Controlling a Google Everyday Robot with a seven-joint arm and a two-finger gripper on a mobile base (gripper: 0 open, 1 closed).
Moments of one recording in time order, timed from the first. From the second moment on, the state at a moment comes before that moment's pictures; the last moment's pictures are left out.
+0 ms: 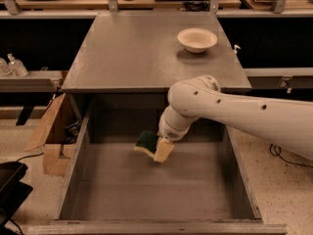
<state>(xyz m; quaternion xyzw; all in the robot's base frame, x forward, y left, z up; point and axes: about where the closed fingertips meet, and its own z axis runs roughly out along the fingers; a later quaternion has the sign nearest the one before) 0.569 -0.028 0.651 -0.65 0.74 0.05 0.17</state>
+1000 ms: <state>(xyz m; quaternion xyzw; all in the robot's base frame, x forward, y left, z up) 0.567 -0.027 0.648 -0.65 0.74 0.05 0.17</state>
